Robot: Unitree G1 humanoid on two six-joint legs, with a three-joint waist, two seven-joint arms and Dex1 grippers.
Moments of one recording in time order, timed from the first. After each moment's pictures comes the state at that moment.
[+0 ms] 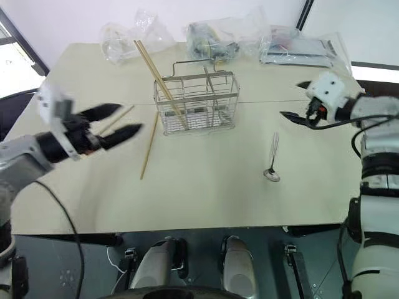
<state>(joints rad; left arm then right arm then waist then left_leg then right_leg) -0.44 0.75 0.22 -0.55 -0.94 0.99 -0.49 -0.95 -0.89 0.06 0.83 0.03 -0.34 1.26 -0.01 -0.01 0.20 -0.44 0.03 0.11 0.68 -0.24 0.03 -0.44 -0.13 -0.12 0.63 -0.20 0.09</state>
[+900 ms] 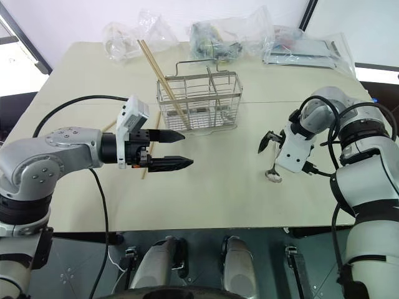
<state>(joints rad) -0.63 0.69 -0.03 -0.45 -0.98 1.13 -0.70 -1.23 -0.82 0.63 1.19 -0.47 -1.42 1.41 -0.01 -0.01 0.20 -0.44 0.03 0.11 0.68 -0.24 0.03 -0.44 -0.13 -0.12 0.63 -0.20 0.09</state>
